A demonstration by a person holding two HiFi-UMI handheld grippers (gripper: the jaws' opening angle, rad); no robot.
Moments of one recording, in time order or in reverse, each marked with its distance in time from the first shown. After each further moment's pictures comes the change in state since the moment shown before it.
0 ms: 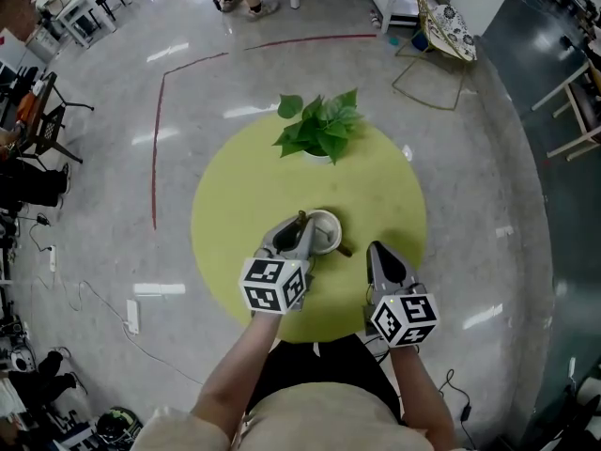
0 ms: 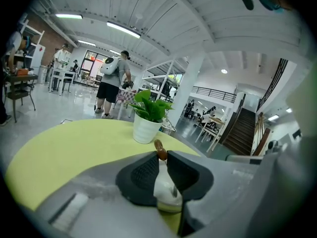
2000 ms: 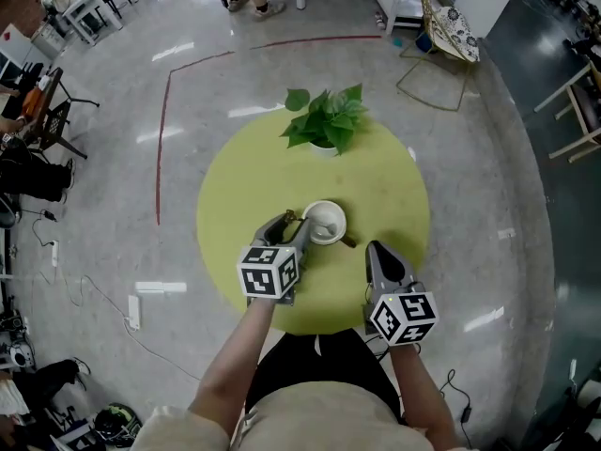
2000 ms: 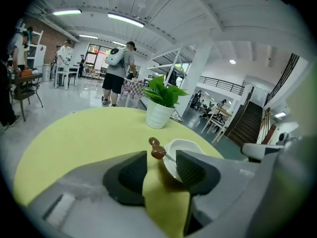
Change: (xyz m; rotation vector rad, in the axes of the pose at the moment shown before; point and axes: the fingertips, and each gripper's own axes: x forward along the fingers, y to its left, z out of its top) left arm -0.010 0.034 -0.035 -0.029 0.126 0.071; right arm -0.009 0.015 -0.012 -0.005 0.005 0.024
